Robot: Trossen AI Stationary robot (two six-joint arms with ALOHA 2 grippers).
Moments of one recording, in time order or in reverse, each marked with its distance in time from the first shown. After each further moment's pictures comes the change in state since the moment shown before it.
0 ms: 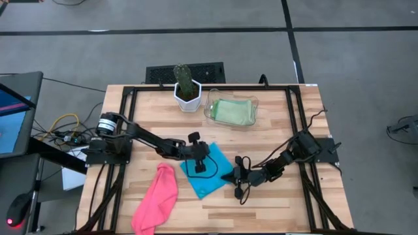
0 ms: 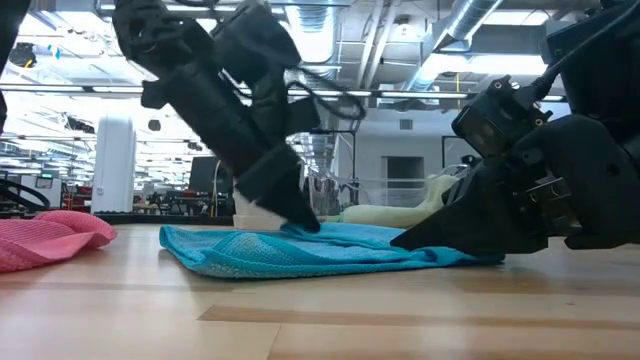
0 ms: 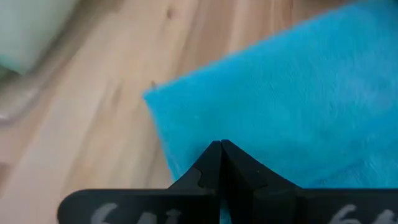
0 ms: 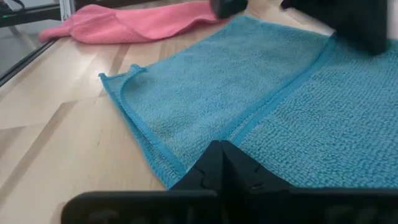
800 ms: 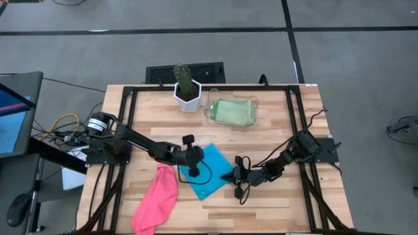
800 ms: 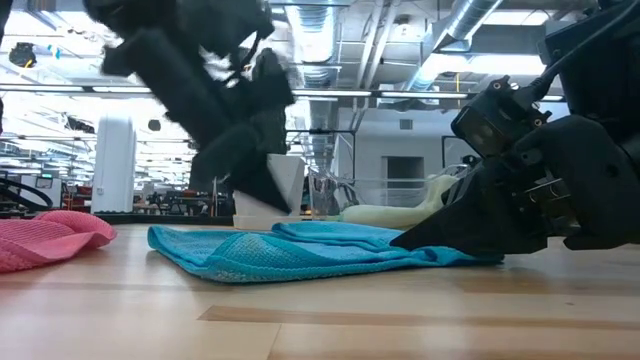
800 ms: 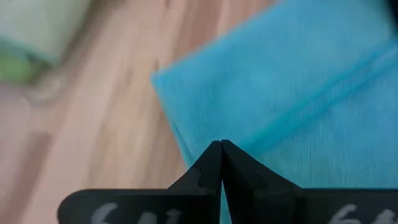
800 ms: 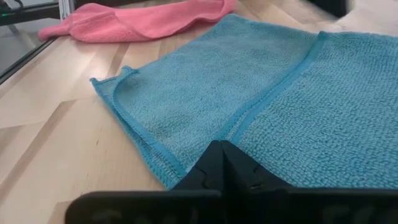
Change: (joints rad) left arm -0.083 -0.111 -0.029 -0.164 -0.102 -0.008; right arm -0.013 0.001 0.000 -0.007 0.000 -0.004
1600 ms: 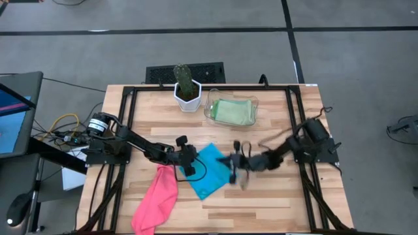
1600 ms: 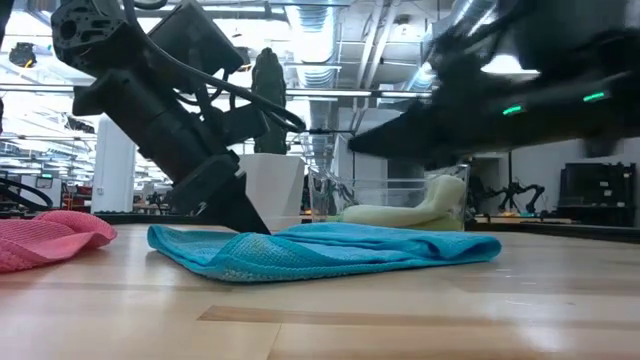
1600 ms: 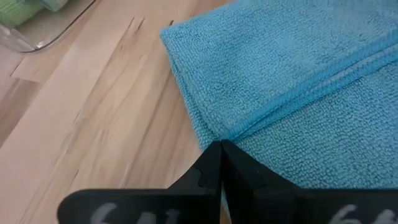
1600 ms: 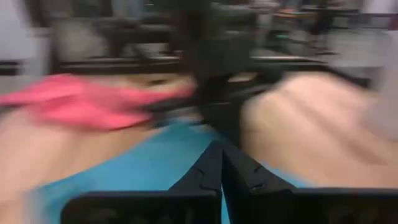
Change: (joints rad) left arm 0.005 0.012 -0.182 0.245 -0.001 -0.122; right arm -0.157 -0.179 -0.002 0.101 0.026 -0.298
